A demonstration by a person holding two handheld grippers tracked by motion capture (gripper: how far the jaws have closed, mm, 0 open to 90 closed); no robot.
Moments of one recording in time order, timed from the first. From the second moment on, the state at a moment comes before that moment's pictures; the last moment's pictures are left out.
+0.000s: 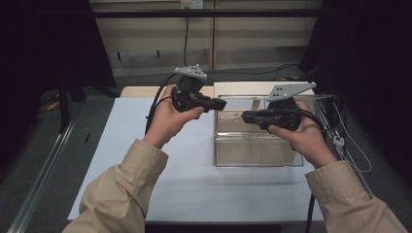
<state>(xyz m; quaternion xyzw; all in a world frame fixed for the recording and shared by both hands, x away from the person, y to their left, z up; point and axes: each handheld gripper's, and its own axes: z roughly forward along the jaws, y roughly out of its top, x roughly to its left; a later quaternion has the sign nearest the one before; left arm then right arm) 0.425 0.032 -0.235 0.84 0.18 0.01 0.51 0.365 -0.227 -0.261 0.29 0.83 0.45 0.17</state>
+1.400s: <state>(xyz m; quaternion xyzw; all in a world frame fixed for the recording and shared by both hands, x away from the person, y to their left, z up) 0.420 0.031 -0.243 0.85 0.18 0.01 0.50 0.323 -0.225 -0.283 0.30 0.81 0.50 0.11</state>
